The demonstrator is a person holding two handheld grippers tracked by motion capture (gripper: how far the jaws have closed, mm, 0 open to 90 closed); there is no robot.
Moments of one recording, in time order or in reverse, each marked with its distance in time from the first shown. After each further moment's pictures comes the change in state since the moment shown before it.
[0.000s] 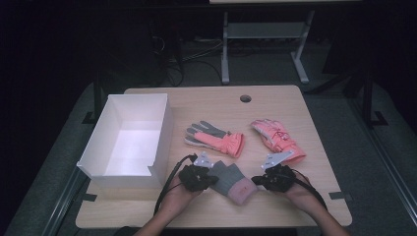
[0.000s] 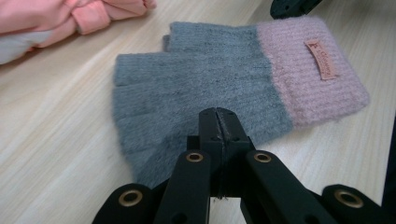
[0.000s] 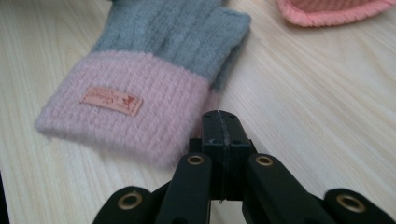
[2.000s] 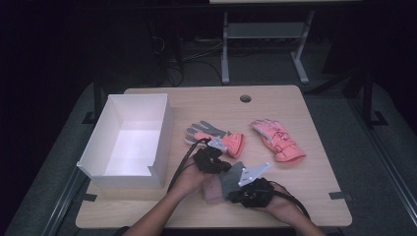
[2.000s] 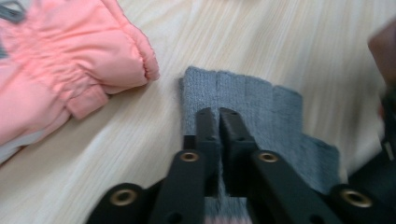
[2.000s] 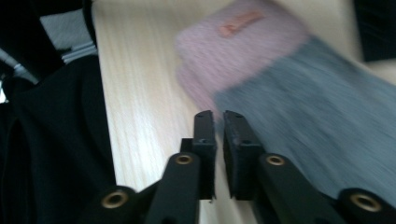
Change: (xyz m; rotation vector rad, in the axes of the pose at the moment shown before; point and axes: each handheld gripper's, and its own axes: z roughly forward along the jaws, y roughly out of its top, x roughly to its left) left arm 0.025 0.047 0.021 -0.033 -0.102 0.026; right arm 0.060 0.021 0.021 -0.040 0.186 -0.103
